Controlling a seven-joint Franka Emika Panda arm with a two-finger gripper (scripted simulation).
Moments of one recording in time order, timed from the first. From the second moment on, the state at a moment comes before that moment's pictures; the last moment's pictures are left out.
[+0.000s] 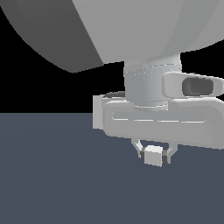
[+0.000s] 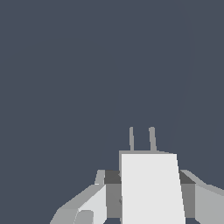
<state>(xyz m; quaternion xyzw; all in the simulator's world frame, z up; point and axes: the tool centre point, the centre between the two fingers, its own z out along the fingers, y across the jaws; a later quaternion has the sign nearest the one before) -0.080 -0.082 0.016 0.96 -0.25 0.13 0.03</state>
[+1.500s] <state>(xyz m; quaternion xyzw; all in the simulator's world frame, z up) -0.047 0.039 0.100 0.97 -0.19 0.13 0.02</state>
